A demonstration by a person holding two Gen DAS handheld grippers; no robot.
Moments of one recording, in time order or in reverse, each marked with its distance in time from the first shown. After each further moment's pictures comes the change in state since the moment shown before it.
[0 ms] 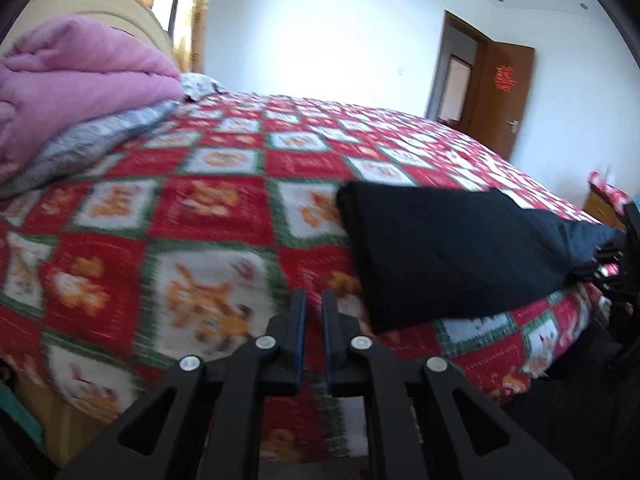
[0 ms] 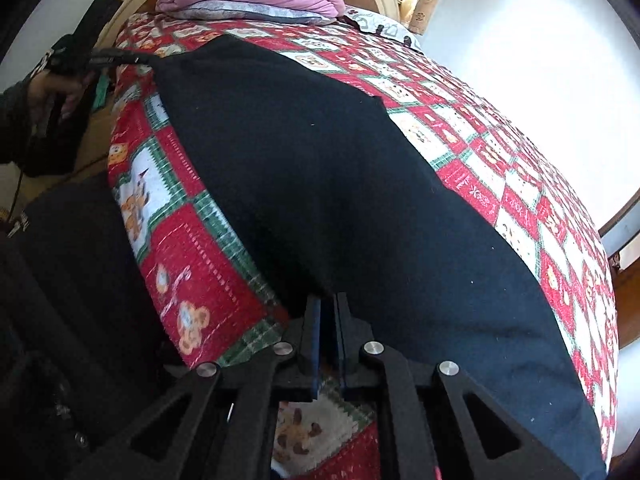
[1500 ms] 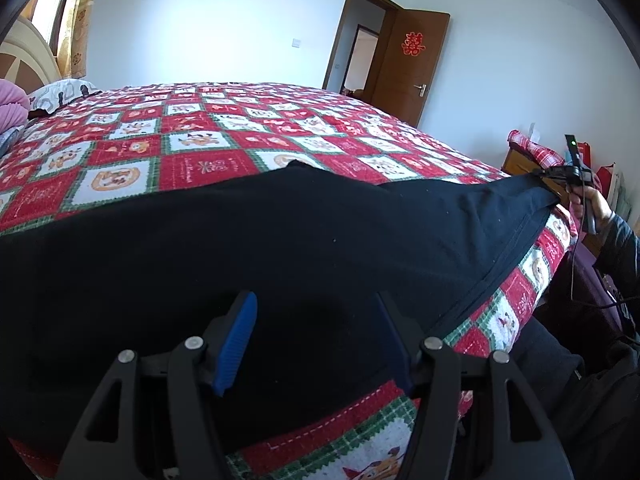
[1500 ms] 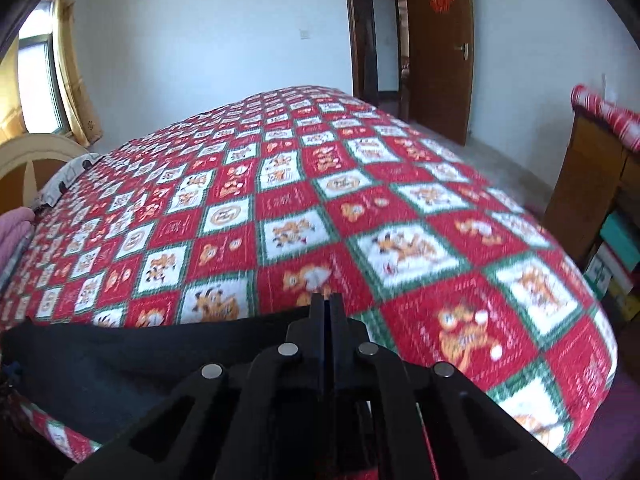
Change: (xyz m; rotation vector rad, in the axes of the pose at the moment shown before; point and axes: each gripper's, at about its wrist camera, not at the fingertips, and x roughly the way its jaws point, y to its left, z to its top) left arm 0.078 -0.200 0.019 0.148 0.103 -0.347; right arm -0.167 -0.369 -0.255 1.022 -0.088 -0.464
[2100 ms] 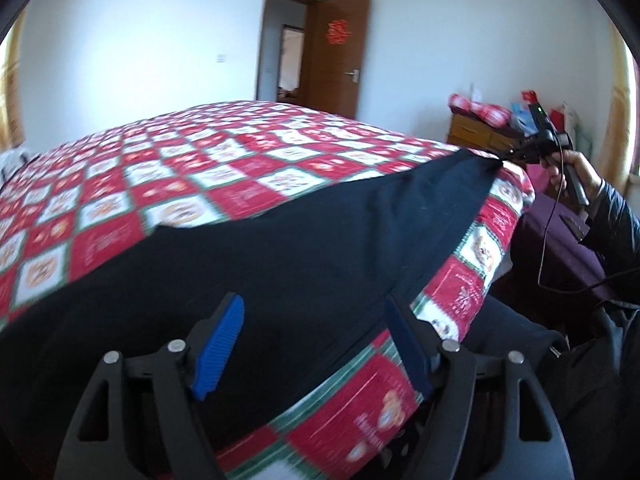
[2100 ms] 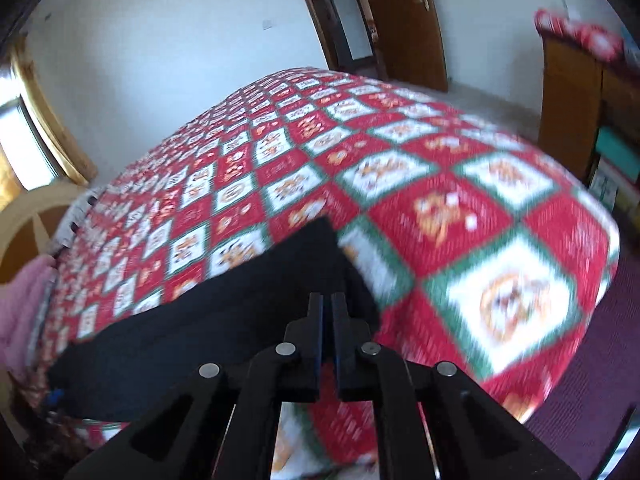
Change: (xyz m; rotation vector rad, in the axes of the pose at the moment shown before) left arm 0.010 -0.094 0.025 0.247 0.004 -0.123; right arm -0.053 -0.018 -0.055 0.266 0.096 0.090
